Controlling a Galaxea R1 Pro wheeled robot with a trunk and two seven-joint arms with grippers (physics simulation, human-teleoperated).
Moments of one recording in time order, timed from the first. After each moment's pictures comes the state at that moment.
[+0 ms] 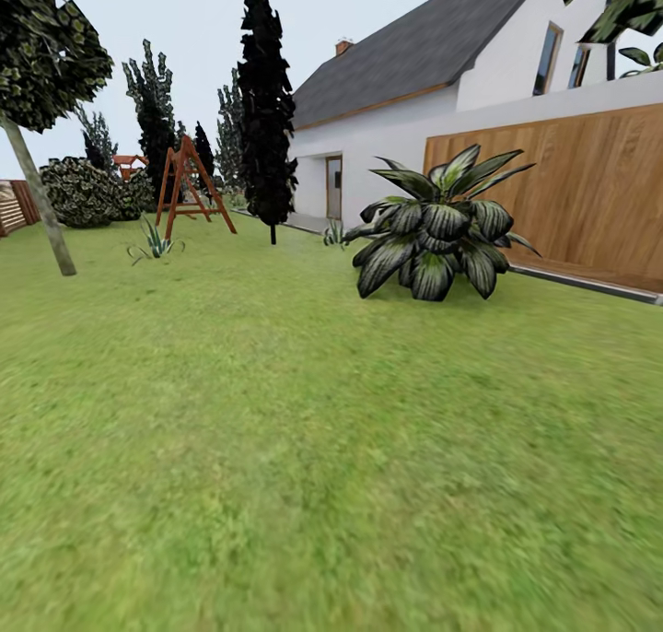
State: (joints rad) left arm 0.07 0.04 0.01 0.00 0.00 0.00 -0.07; right arm -0.07 -0.02 0.01 0.05 0.08 0.00 0.01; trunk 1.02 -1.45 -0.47
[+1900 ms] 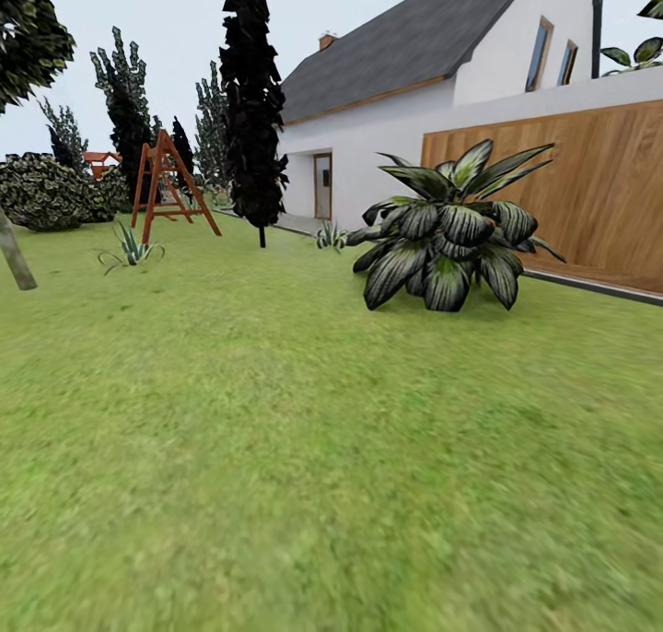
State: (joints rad) left arm 0.07 0.04 0.01 0.00 0.00 0.00 -0.07; right arm -0.07 -0.02 0.01 0.05 0.08 0.00 0.01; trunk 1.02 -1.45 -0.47
